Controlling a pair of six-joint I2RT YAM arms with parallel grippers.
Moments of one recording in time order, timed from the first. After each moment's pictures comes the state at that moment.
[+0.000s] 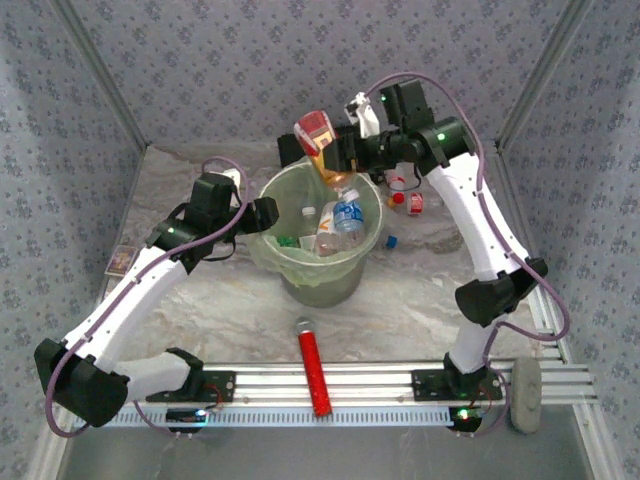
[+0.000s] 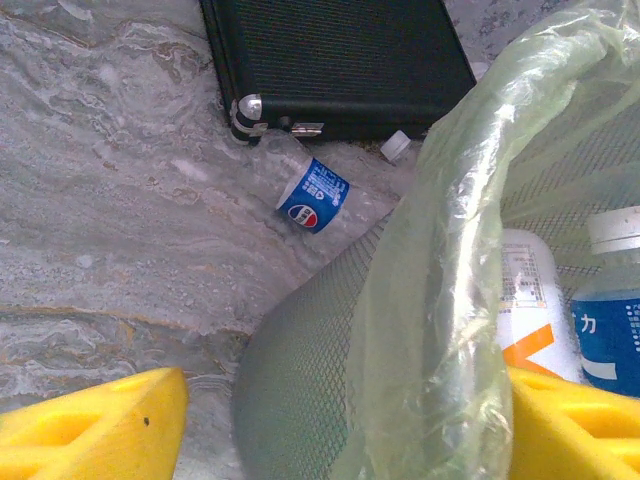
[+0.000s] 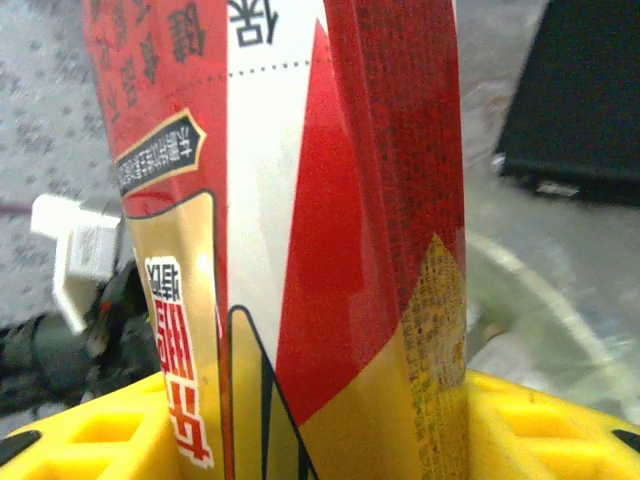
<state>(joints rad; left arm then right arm) -0.50 1.17 1.13 -0.61 0.01 -0.58 0.48 1.78 2.18 -1.14 -0.57 0.30</state>
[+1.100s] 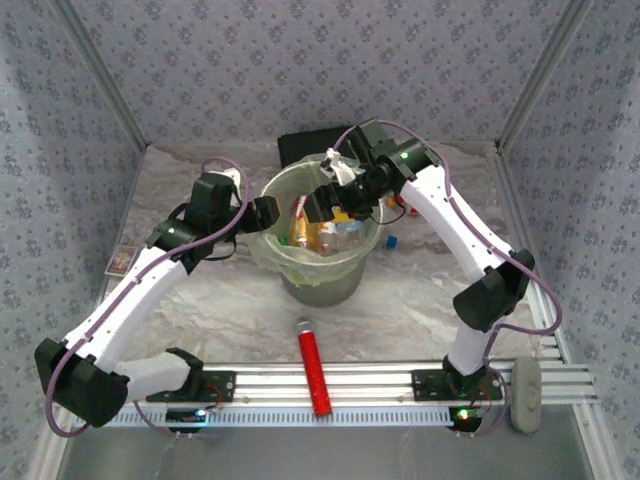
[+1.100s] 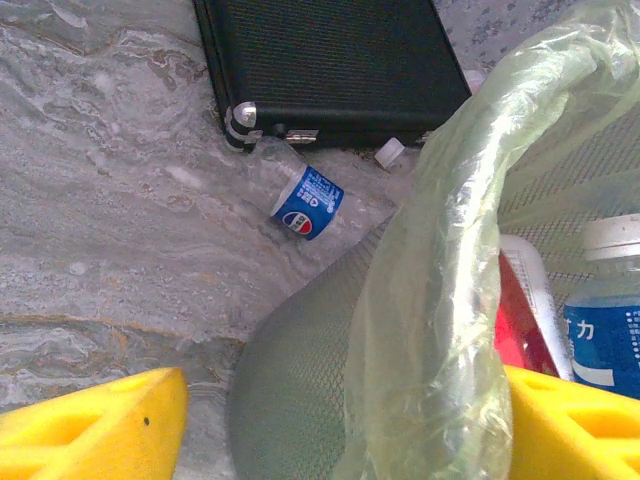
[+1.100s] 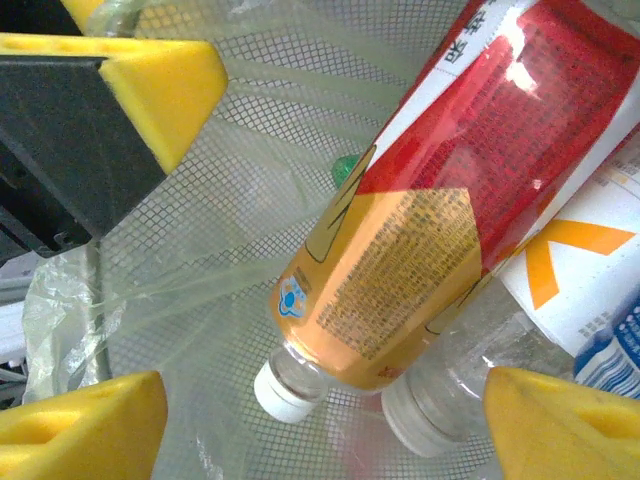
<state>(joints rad) -0.50 1.17 1.13 -0.59 0.01 -0.58 0.59 1.77 1.96 -1.27 -0.62 0.25</state>
